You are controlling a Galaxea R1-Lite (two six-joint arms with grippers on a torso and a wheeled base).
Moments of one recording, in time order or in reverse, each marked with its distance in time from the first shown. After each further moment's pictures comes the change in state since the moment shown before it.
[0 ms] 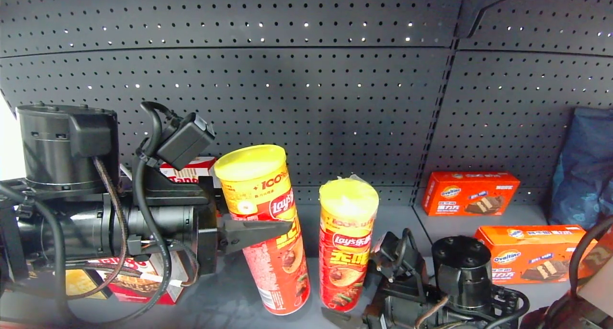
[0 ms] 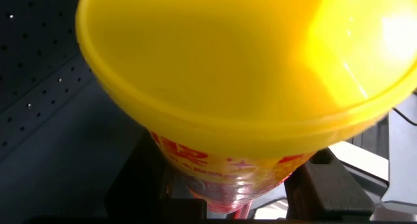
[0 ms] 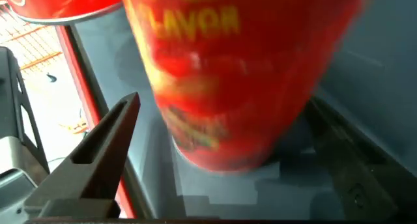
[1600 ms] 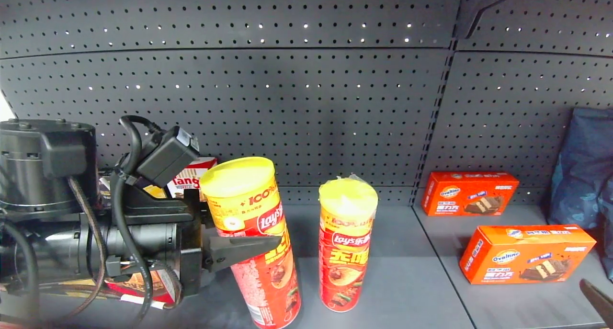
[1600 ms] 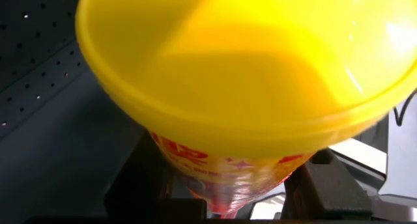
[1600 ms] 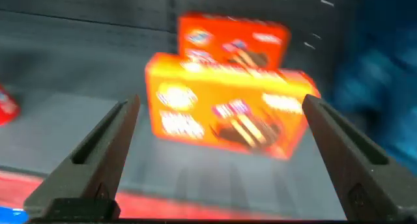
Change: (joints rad) left arm 0.003 -0.066 0.076 0.003 0.023 0.000; right arm -0.770 -1.301 0.416 0.590 -0.141 -0.048
